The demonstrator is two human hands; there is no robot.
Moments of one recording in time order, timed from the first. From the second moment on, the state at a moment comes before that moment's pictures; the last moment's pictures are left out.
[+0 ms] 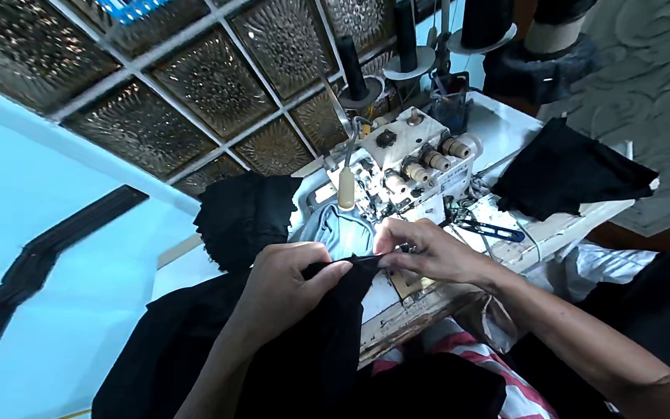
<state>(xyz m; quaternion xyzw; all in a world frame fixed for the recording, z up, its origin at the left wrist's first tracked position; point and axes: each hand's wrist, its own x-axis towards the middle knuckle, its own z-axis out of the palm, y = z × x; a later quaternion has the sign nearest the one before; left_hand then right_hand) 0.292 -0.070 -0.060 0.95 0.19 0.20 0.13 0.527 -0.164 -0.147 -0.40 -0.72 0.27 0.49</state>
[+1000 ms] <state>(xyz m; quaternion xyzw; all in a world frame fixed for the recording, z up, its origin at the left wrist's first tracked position) 0.332 -0.123 -0.133 0.95 0.15 0.27 -0.03 0.532 -0.199 -0.185 -0.45 -0.76 0.15 0.44</state>
